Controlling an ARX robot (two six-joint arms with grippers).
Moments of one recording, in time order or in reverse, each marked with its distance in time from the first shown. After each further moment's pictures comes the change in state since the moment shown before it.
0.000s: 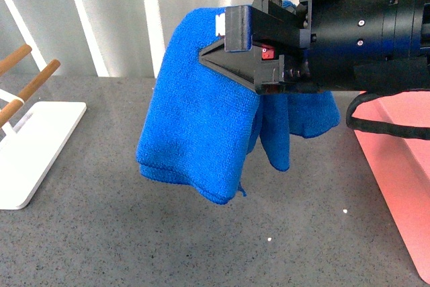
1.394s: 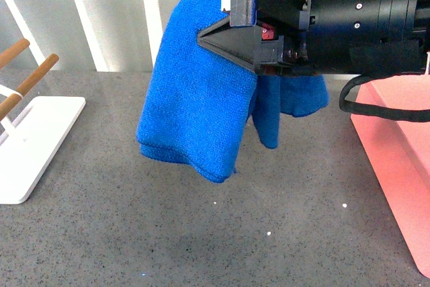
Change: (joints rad) left arm -0.136 0.835 0.237 0.564 -0.132 -0.003; right arm -0.017 0.043 0.022 0.064 -0.046 0.024
